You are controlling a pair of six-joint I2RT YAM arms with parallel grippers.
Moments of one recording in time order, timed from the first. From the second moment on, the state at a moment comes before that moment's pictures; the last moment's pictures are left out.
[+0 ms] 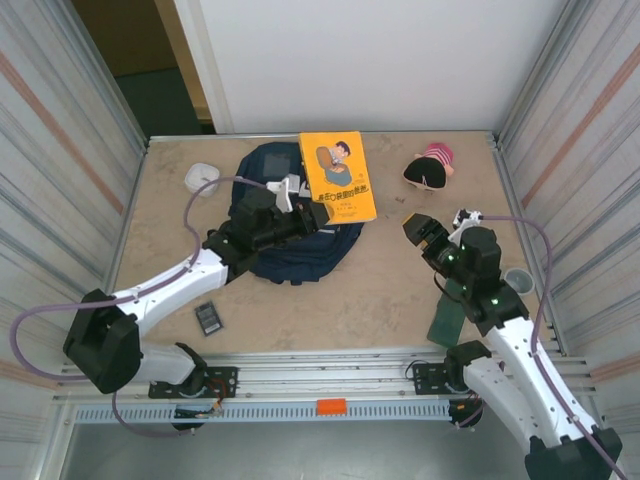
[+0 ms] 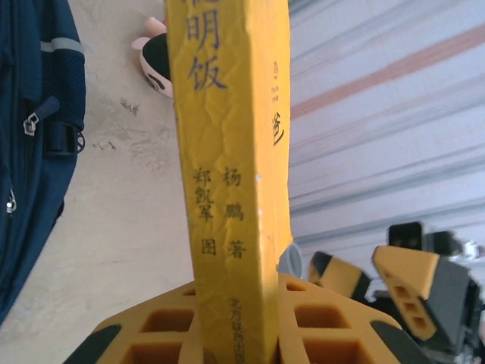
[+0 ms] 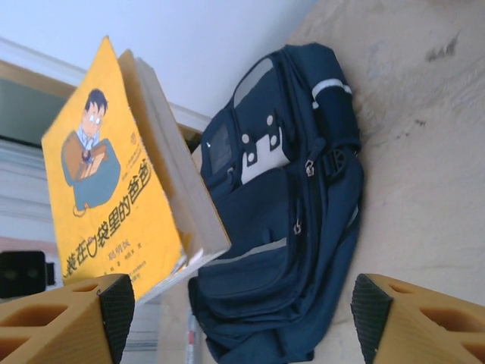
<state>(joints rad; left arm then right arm) -0.68 1.34 0.89 0.19 0.30 -1.03 0.31 0.68 0.59 -0.24 -0.16 1.07</state>
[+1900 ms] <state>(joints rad) -0.63 1.28 0.76 0.24 0.19 -1.34 0.64 1.37 0.82 0.20 0.05 1.59</state>
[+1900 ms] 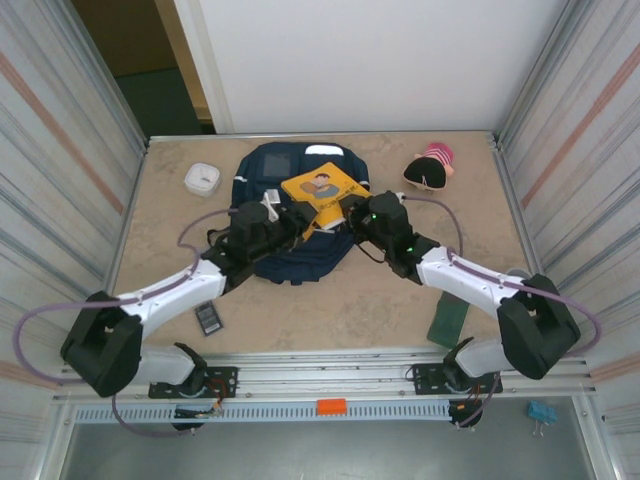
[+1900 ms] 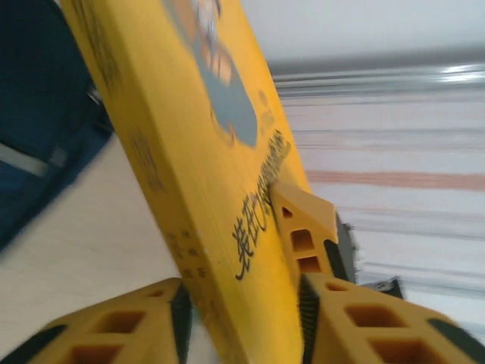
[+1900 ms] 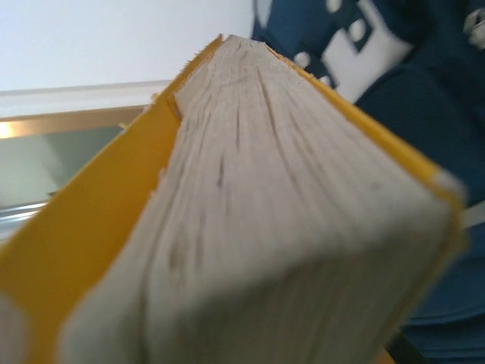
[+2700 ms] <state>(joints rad) -0.37 1.52 1.15 -0.60 0.29 0.67 0.41 1.02 0.80 -0.31 -0.15 1.03</state>
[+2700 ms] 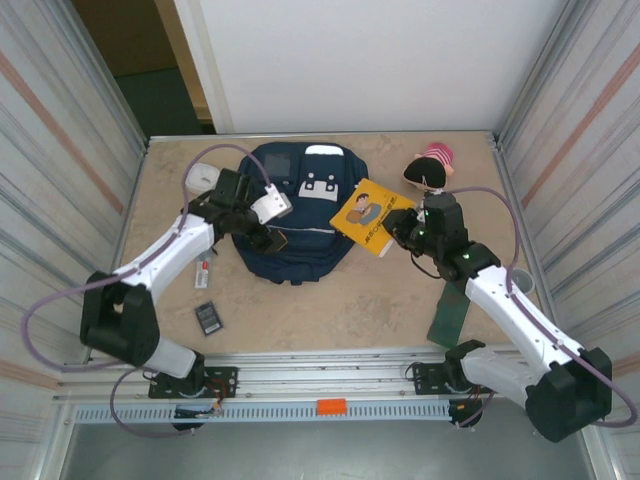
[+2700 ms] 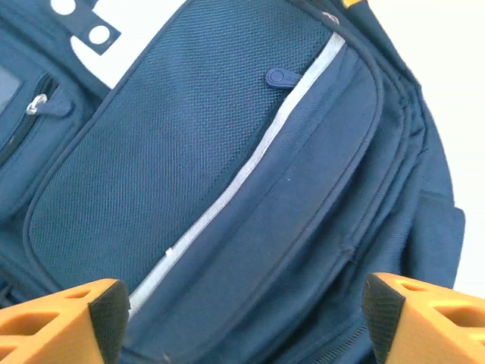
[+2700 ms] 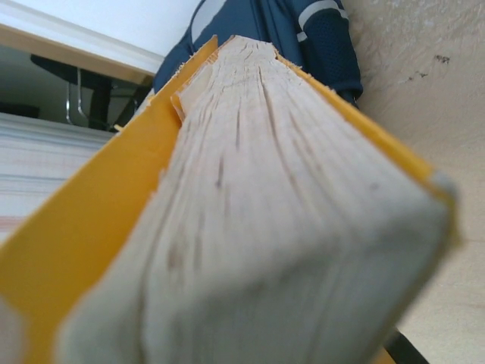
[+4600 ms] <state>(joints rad) -0.59 1.53 1.41 -0.61 0.26 -0.29 0.09 0.66 0.76 -0.67 -0.47 0.89</state>
